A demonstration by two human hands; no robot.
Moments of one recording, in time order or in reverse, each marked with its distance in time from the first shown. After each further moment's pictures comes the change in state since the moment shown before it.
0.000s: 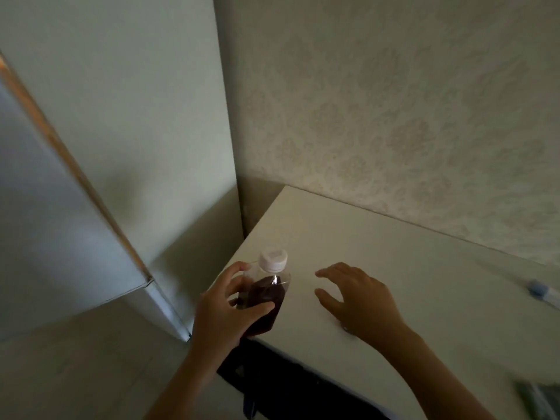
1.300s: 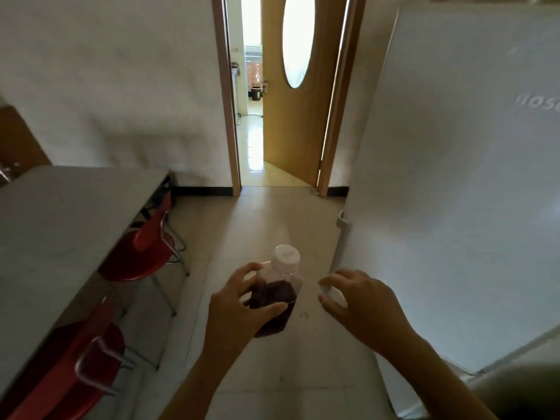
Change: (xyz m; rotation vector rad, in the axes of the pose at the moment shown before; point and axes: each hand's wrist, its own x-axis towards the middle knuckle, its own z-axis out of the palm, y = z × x) left_hand -0.245 -0.165 -0.588 0.164 0.983 -0.328; right_hand 0.059 -0.698 0.186 0.118 -0.263 -1.032
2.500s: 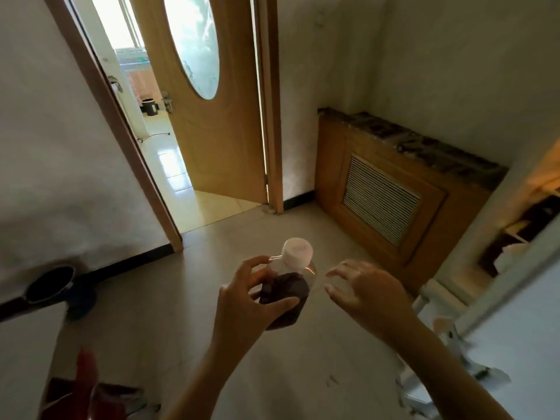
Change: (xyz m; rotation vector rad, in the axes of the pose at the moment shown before) left_hand 0.502 -0.098 0.014 0.038 -0.463 0.298; right_hand 0.429 0.057 0.056 0.019 0.112 0.423
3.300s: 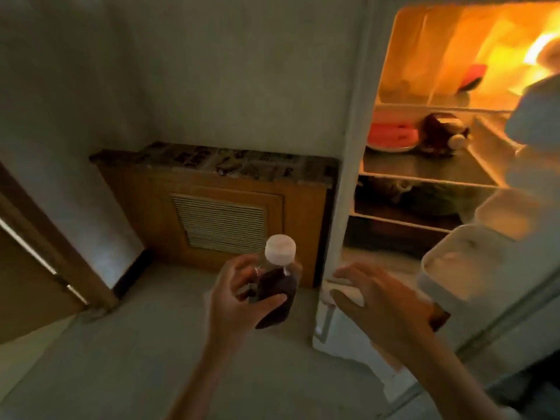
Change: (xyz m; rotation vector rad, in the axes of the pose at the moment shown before) left_hand 0.294 -0.033 0.211 -0.417 -0.631 0.187; right_hand 0.085 0.130 -0.041 -0.062 0.310 0.803
